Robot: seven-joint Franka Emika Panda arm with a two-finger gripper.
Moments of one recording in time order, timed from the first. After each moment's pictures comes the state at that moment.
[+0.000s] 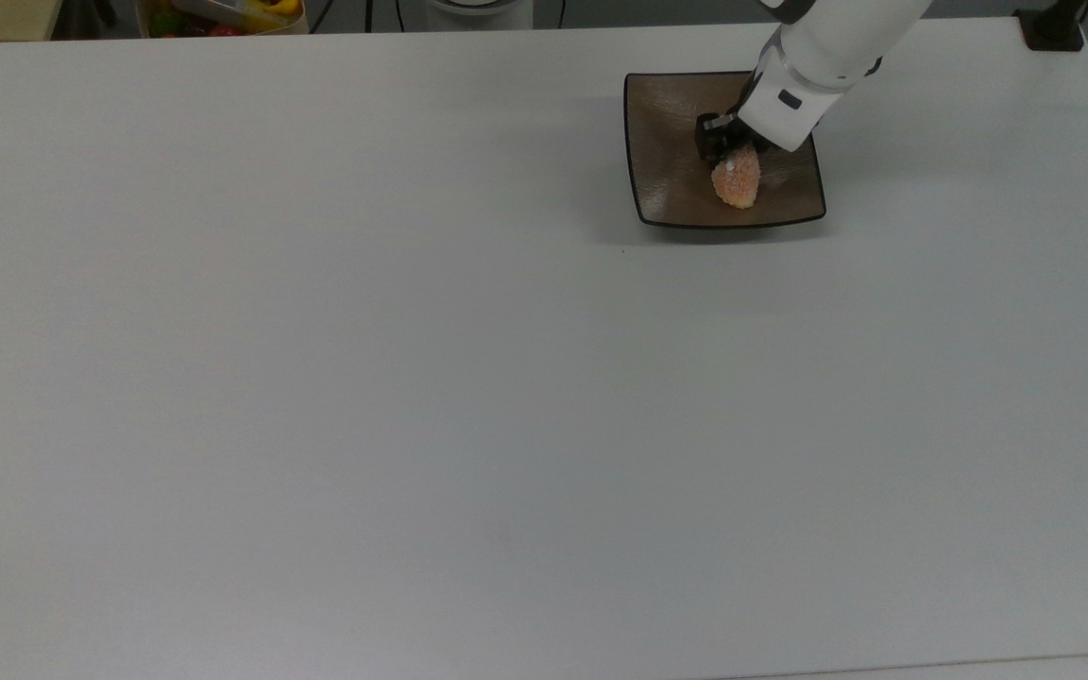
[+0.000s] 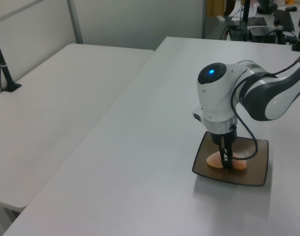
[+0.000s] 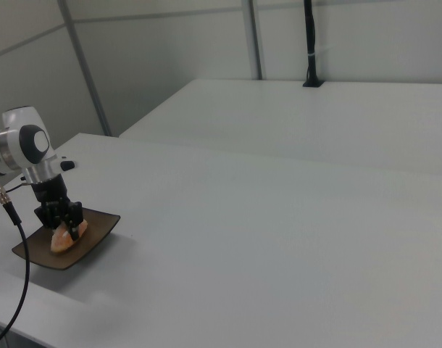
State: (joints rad) arm 0.51 0.35 0.20 -1.82 -0.15 1.93 0.44
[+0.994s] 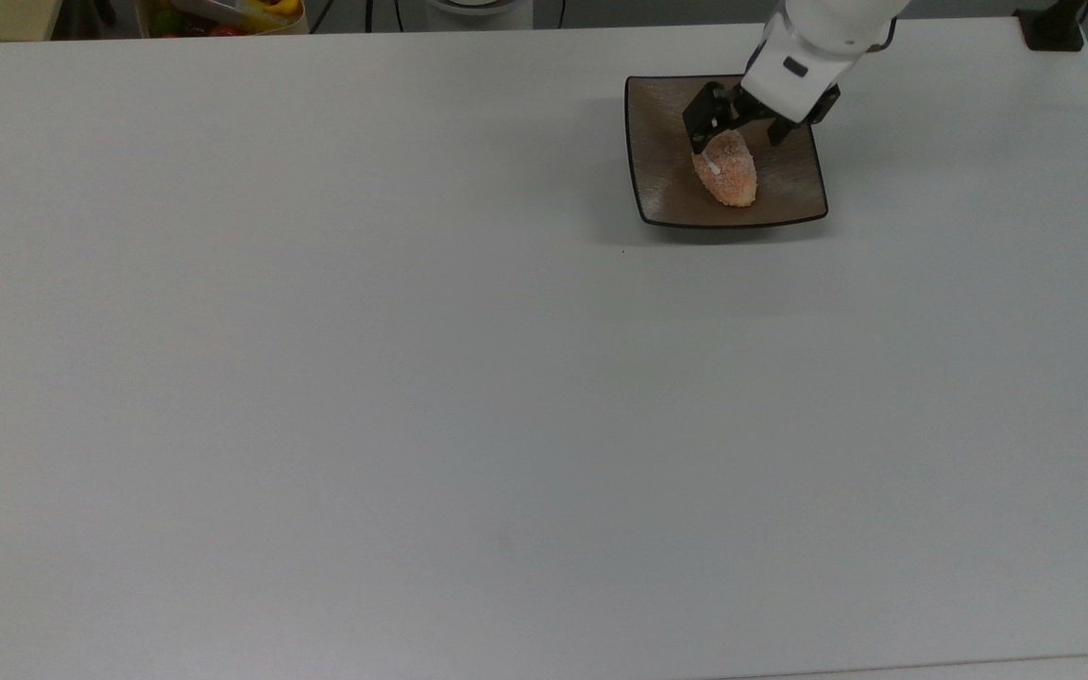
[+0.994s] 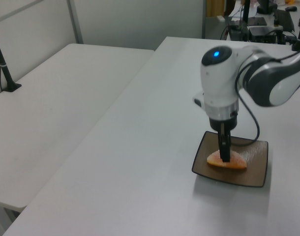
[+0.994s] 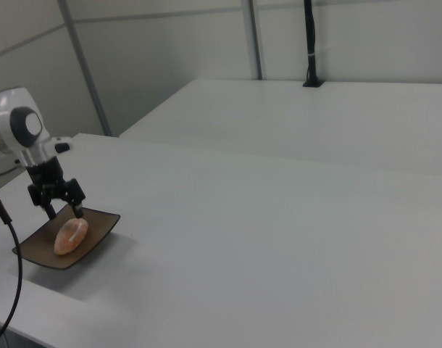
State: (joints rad) arm 0.49 0.27 0.20 -1.81 -0.15 1.91 0.46
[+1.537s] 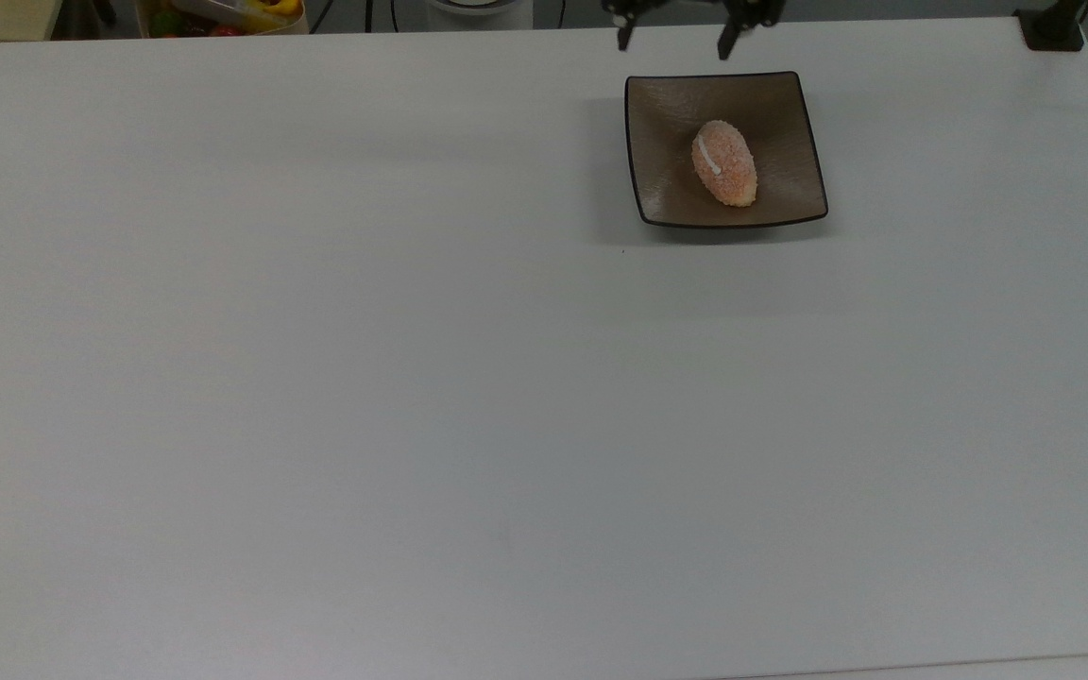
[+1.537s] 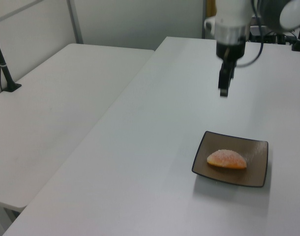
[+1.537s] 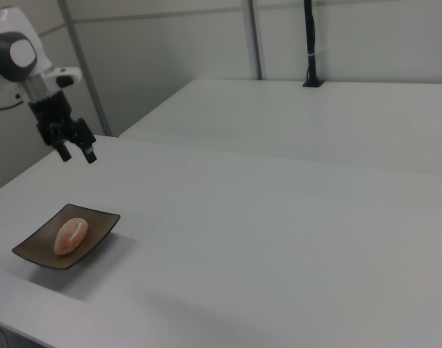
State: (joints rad) arm 0.35 0.01 0.18 -1.73 -0.15 1.72 0.46
